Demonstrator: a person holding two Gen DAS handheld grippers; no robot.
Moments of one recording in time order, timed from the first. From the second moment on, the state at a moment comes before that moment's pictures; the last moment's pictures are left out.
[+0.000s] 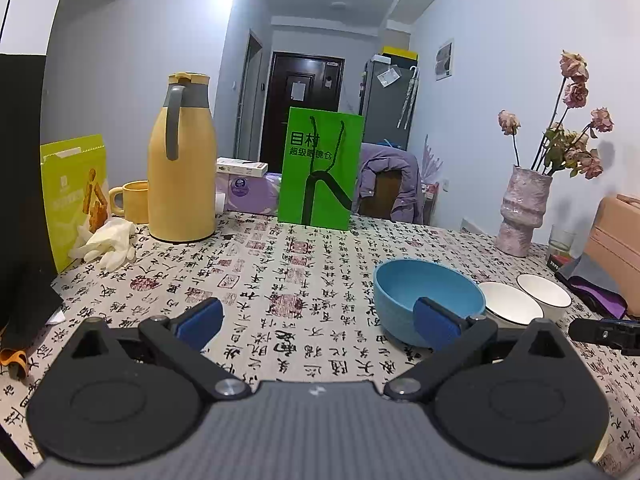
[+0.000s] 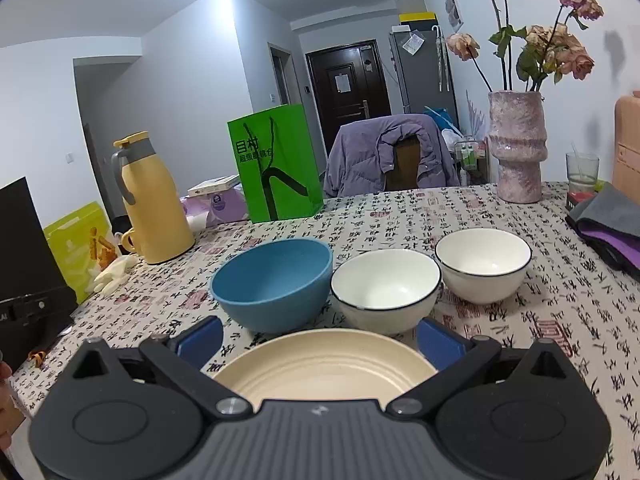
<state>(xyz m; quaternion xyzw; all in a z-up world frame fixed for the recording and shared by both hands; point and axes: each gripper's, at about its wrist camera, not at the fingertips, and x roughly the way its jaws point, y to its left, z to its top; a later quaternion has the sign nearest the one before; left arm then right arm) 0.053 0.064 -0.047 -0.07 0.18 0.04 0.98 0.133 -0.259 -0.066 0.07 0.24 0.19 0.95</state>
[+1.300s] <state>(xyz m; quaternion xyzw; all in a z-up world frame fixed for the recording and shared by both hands) 0.163 0.067 -0.025 -0.09 0.17 0.05 0.98 0.261 -0.185 -0.037 0.01 0.25 0.22 0.94</state>
